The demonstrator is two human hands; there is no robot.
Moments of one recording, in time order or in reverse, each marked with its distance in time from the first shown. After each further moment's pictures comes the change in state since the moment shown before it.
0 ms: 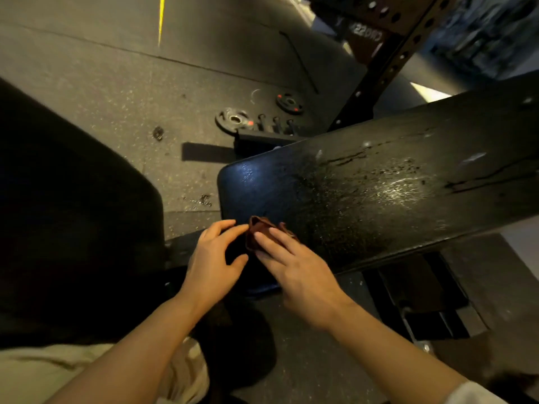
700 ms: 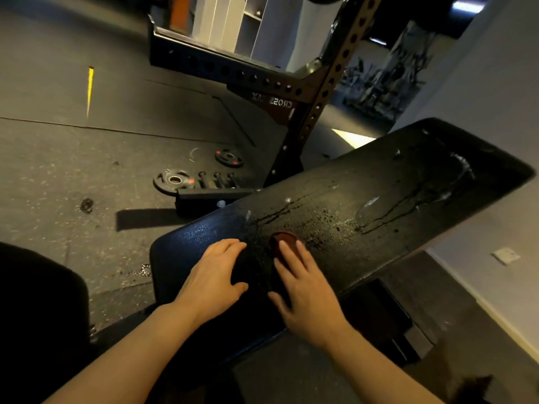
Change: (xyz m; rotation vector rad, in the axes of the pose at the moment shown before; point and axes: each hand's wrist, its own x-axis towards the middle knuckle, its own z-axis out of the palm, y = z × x) left_hand 0.087 0.098 0.017 0.285 -0.249 0.298; right_hand -0.030 0.083 -0.042 -0.045 -0.001 0.518
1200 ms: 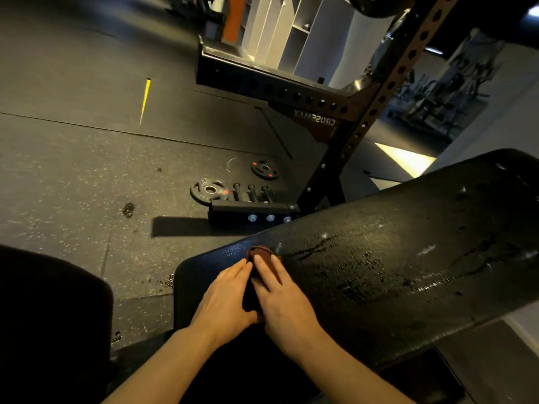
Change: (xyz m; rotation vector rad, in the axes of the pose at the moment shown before) left_hand 0.036 -0.025 -0.004 -0.047 -0.117 -0.233; right_hand 0.098 -0.037 0.012 -0.017 -0.227 -0.314
